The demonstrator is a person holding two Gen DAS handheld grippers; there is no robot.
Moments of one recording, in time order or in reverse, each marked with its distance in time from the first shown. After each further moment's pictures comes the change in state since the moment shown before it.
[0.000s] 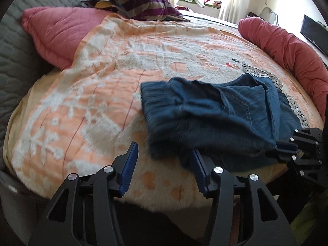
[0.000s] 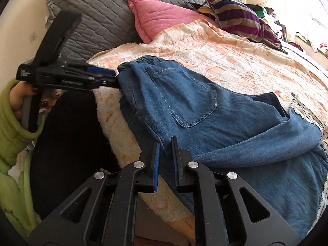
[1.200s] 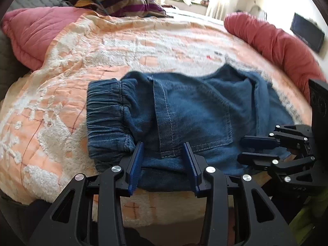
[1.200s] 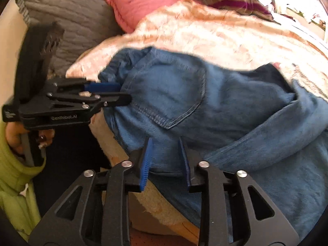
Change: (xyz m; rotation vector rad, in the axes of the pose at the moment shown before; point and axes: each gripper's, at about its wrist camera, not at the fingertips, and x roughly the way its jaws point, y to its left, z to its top) left arm 0.032 -0.045 0.001 0.023 -0.018 -0.102; right arm 0.022 -0.028 0.003 0.162 0.077 0.016
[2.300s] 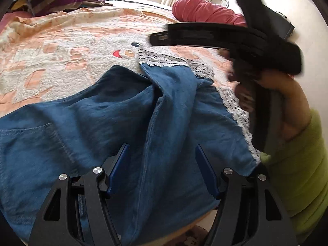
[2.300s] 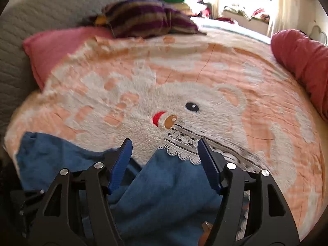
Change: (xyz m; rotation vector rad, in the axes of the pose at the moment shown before) left arm 0.079 -0.147 0.051 0.098 0.117 -0.337; right arm -0.035 -0.179 0.097 0.191 -0.063 -0.396
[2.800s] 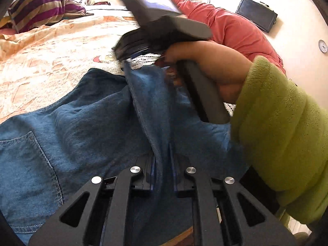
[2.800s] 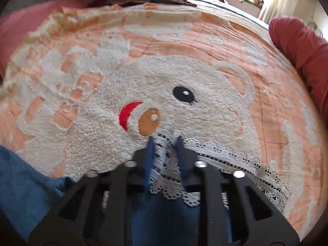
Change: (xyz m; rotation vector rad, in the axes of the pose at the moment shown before) left arm 0.004 -0.017 -0.012 0.114 -0.036 -0.052; right arm 0.088 -0.015 0.013 0.039 0.150 -0.127
